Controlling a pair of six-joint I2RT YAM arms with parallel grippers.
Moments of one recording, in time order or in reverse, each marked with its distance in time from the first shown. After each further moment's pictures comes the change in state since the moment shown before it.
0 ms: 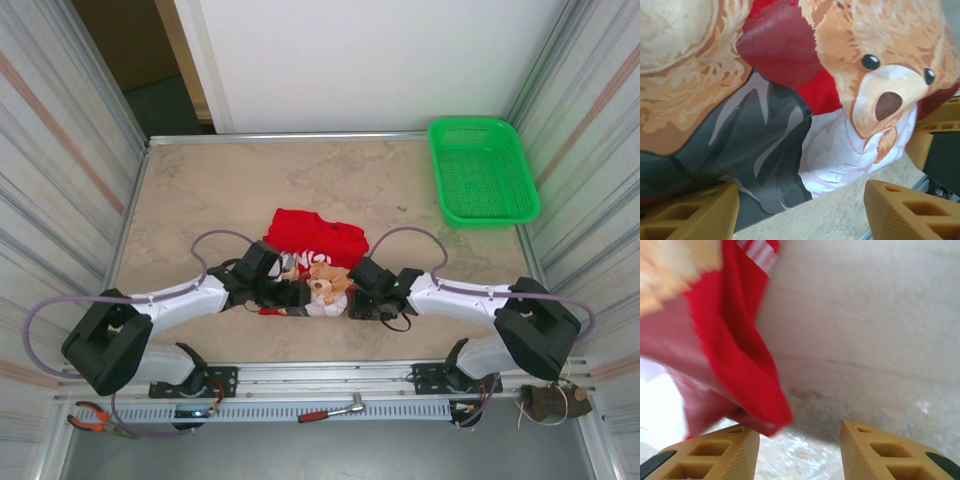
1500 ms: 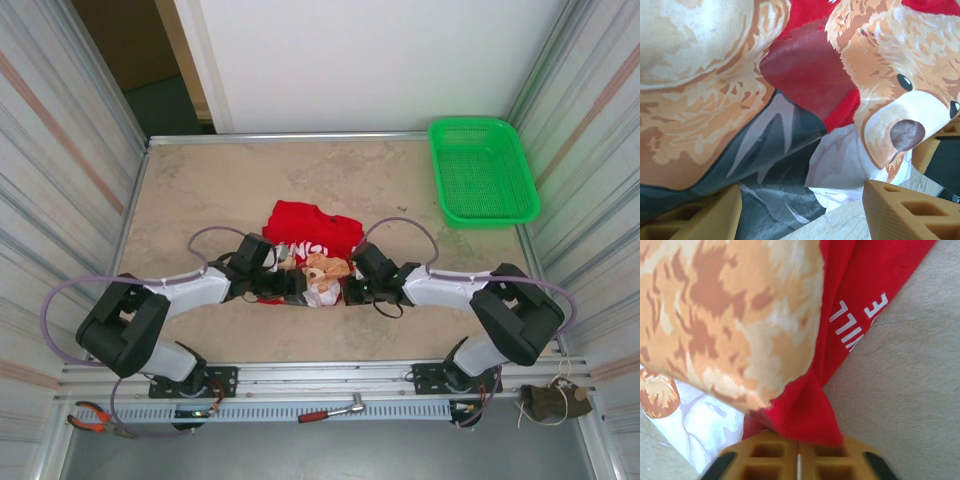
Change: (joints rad) left arm 0.114 0.105 -0.003 0.130 0.036 0.037; right arm -0.119 0.105 -0.030 0.333 -0.138 -0.219
